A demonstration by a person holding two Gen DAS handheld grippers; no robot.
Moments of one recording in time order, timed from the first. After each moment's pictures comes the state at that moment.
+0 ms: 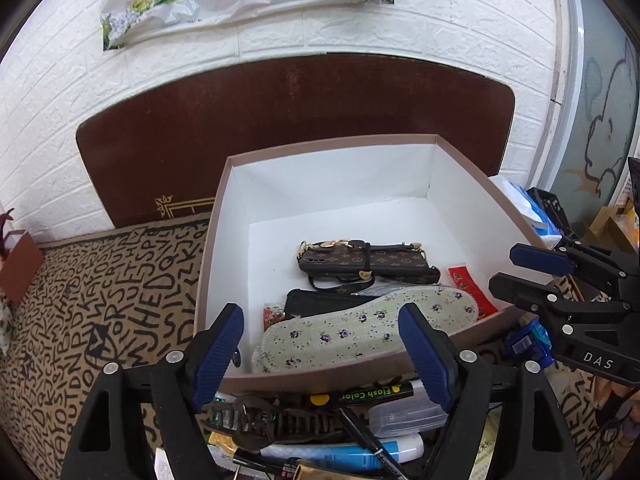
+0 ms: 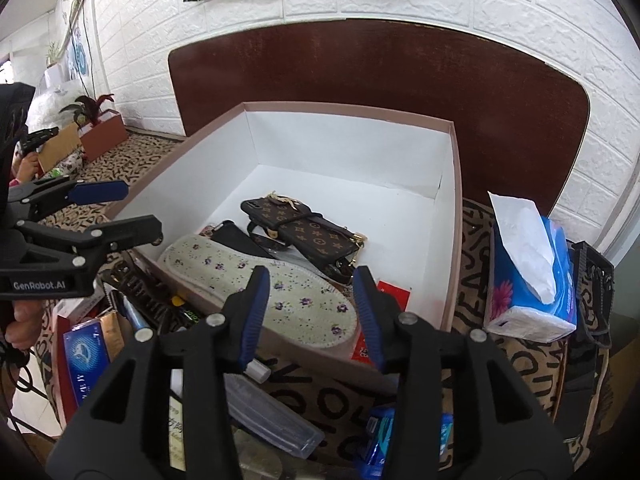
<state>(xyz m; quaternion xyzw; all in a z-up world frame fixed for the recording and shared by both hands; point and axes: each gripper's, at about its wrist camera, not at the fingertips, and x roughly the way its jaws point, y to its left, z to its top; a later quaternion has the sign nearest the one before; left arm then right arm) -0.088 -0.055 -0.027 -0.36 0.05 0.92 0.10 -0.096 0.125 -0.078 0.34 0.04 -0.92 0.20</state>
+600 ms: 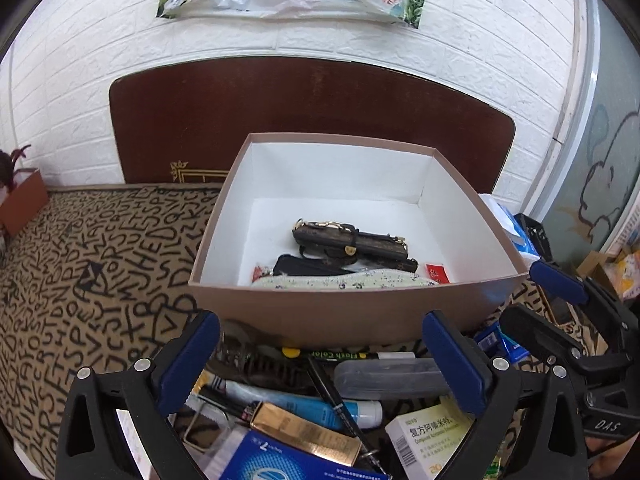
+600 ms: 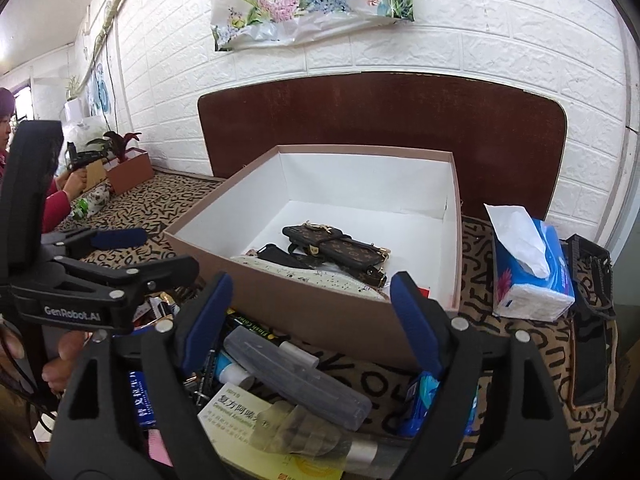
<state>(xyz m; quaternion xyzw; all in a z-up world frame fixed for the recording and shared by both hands) -0.040 -0.065 -0.036 -0.36 -0.04 0.93 0.08 -0.028 0.120 -0.066 0.27 0.01 -0.94 0.21</state>
